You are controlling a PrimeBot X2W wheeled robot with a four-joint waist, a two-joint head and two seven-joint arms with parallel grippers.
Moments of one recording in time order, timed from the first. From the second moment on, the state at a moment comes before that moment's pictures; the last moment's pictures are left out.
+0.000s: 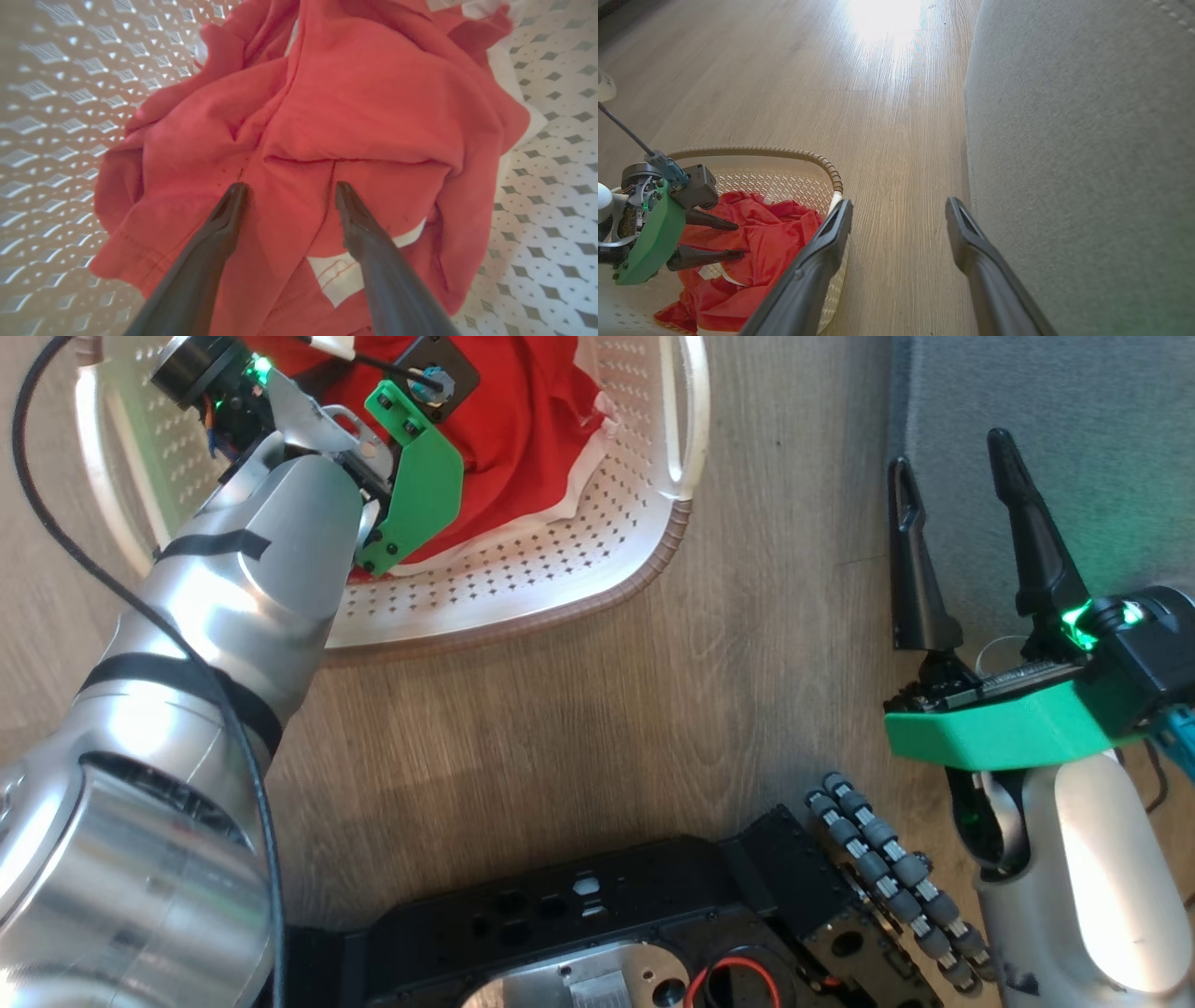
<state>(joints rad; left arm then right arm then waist) -1.28 0.04 -0.85 1.30 -0.06 -0.02 0.03 -0.30 -0.05 0.08 -0.07 0.15 0.13 -0.26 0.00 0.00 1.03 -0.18</state>
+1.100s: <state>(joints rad) -1.25 0.07 -0.88 1.30 -0.11 0.03 0.13 -0.29 -0.05 0.09 -0.11 0.13 0.13 -0.26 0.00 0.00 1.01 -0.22</state>
